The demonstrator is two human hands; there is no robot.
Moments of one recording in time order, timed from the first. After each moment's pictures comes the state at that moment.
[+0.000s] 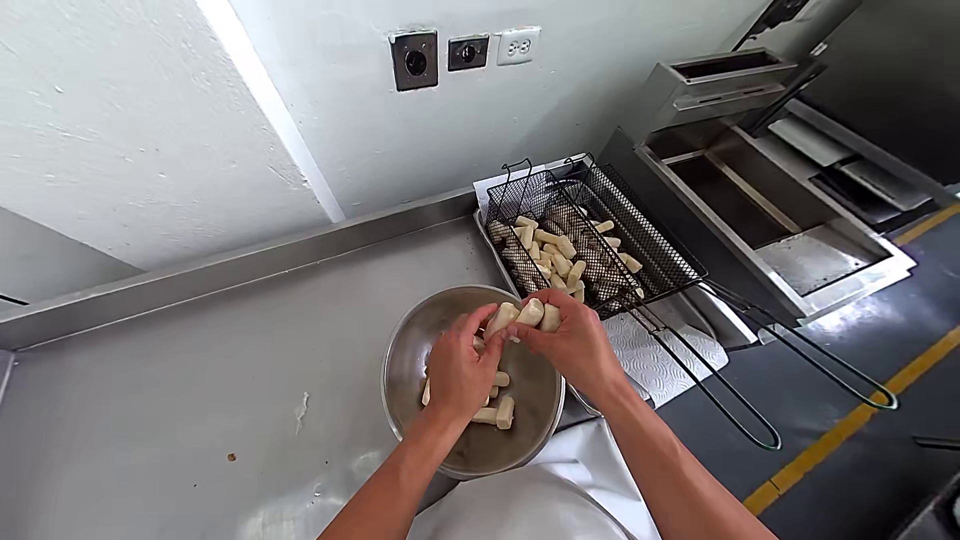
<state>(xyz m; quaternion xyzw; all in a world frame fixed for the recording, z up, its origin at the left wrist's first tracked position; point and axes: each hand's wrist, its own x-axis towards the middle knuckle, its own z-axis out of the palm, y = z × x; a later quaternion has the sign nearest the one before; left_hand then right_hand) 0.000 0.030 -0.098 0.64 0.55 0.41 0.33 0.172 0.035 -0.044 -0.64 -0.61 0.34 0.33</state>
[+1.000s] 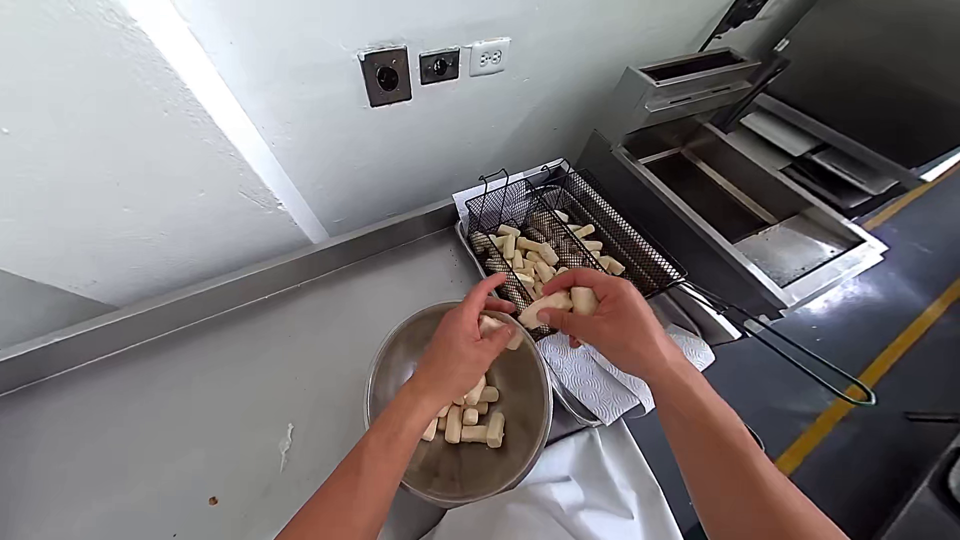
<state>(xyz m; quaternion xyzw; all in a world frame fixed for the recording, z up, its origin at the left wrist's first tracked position) 0.010 0.080 -0.030 0.65 0.41 0.31 0.56 0.231 0.055 0.005 -0.58 -0.64 0.36 0.36</state>
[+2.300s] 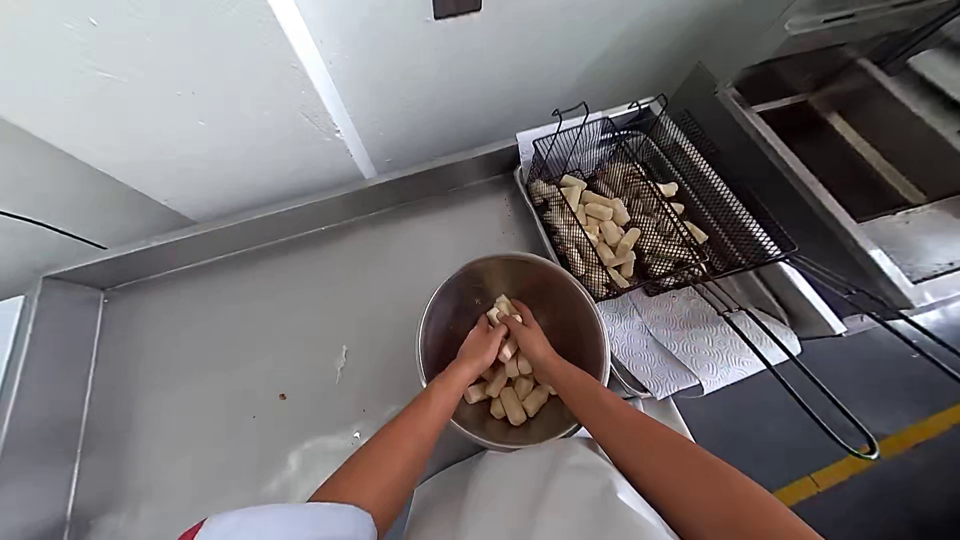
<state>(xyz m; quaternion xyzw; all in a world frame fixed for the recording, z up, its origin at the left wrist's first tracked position) -0.024 0.038 -0.227 0.45 0.61 0.17 0.63 0.113 0.035 -0.221 -0.65 -0.34 0.63 0.26</state>
